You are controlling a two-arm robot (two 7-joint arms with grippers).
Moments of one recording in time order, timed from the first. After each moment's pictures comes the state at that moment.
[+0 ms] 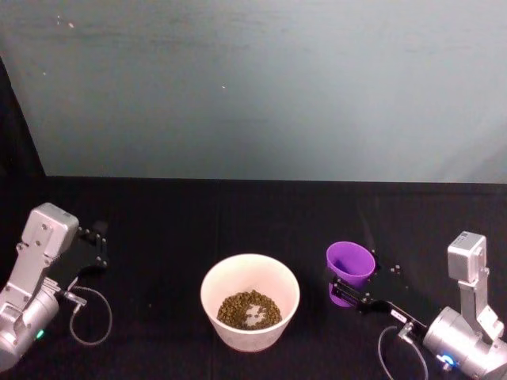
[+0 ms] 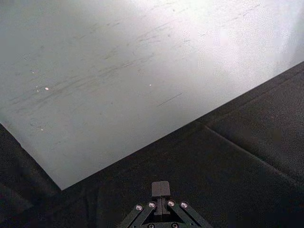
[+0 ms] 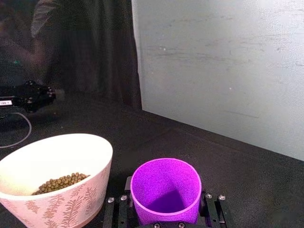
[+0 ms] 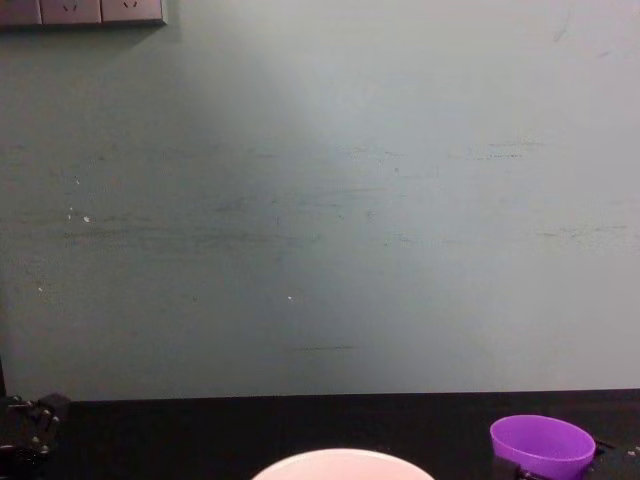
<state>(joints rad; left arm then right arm) -0.20 0.60 0.45 -1.41 -0.25 -0.12 0.03 0.28 0.38 -0.34 -1.10 0.43 -0.32 0.66</state>
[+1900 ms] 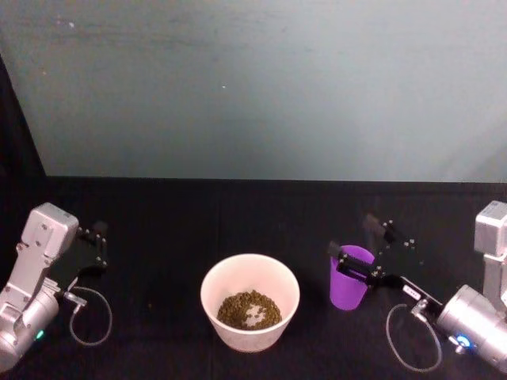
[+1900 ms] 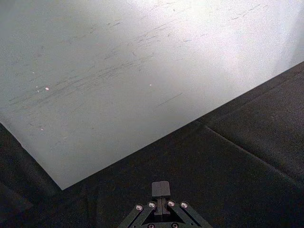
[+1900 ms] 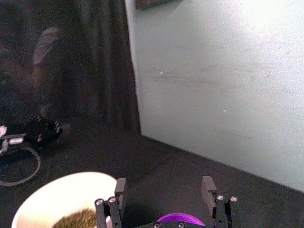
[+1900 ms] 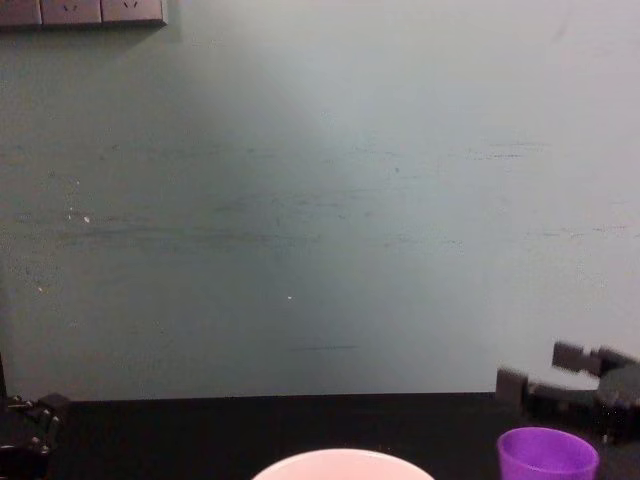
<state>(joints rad) -0.20 0.60 0.45 -1.41 -0.25 -0.12 0.03 0.19 0.44 -0.29 -1.37 0.48 -0.19 0.58</state>
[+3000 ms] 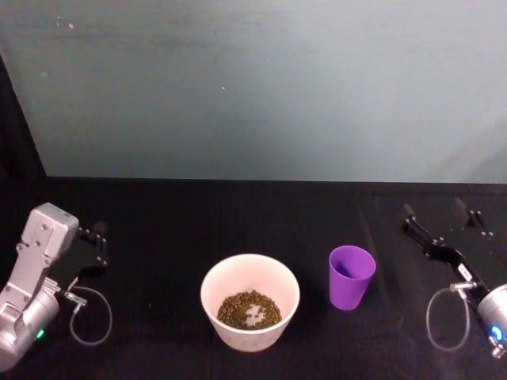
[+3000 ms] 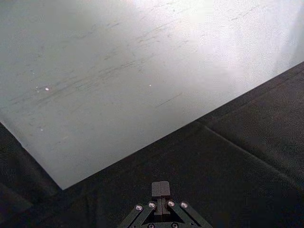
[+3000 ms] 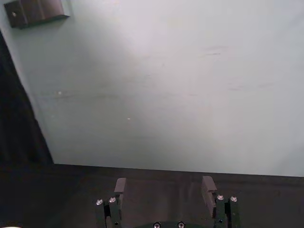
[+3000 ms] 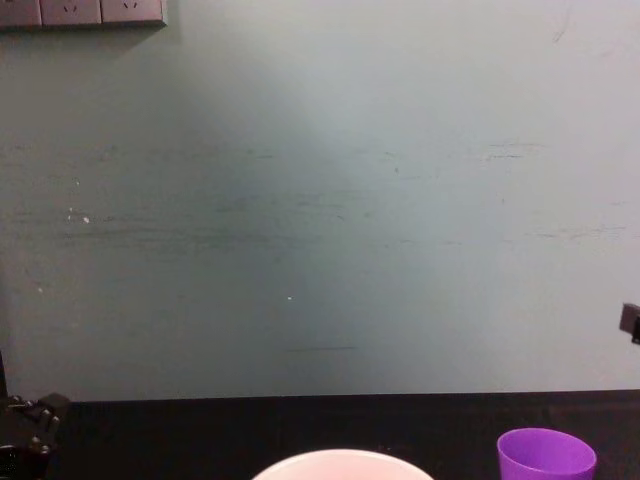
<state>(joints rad) -0.20 0.60 0.45 -1.41 -0.25 -0.12 0.03 0.00 0.35 -0.10 -1.65 0.41 -0.03 0.14</state>
